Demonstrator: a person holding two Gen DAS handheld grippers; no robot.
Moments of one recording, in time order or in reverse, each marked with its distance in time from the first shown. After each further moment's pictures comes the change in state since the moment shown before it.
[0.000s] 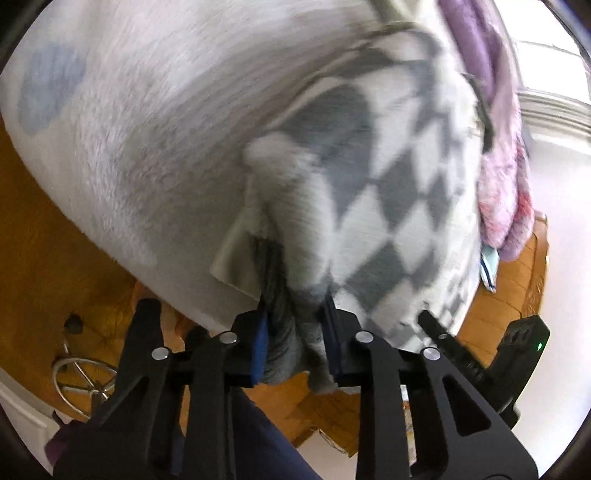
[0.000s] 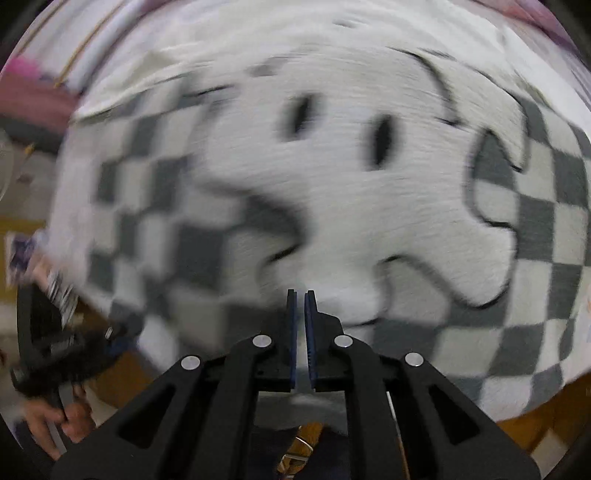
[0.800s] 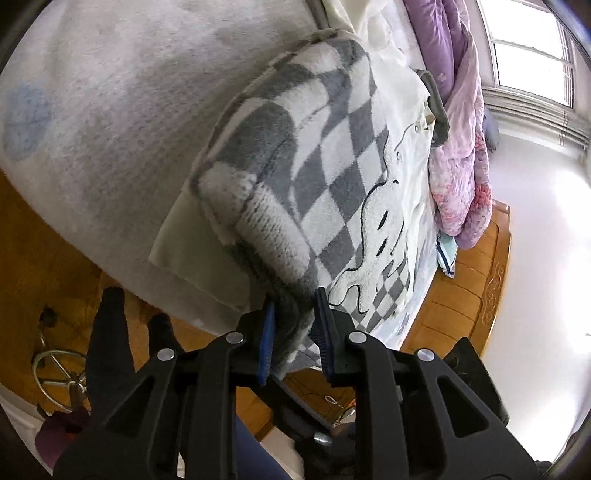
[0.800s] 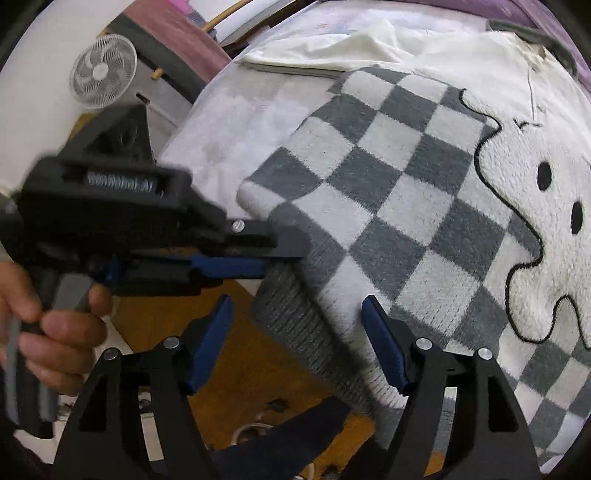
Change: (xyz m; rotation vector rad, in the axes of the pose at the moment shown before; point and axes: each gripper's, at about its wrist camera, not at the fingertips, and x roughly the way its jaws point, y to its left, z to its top) left arm -0.030 -0.042 0.015 0.001 0.065 -0.137; right arm 0.008 0.099 -0.033 -0.366 -0.073 0.166
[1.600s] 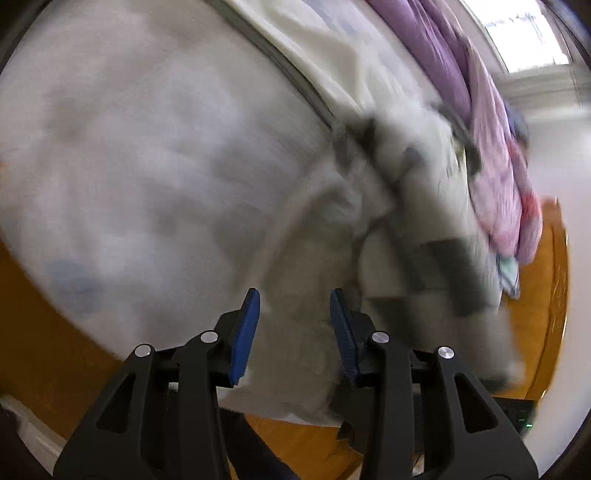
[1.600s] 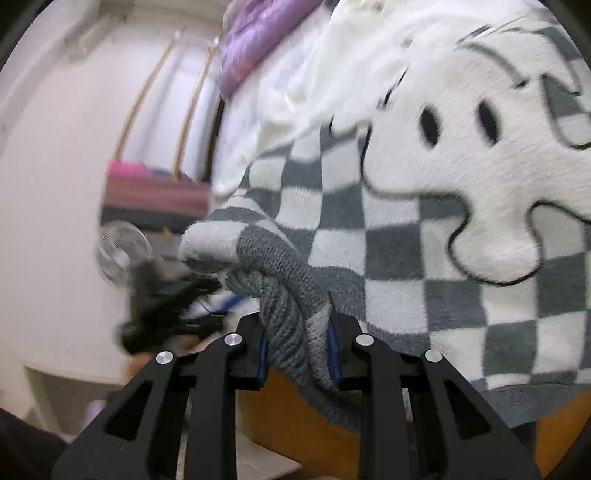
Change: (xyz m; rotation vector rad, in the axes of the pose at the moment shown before) left arm 0.001 -0.044 0.058 0.195 -0.205 0.286; right arm -0.086 -0.139 -0.039 0.741 -0.331 0.421
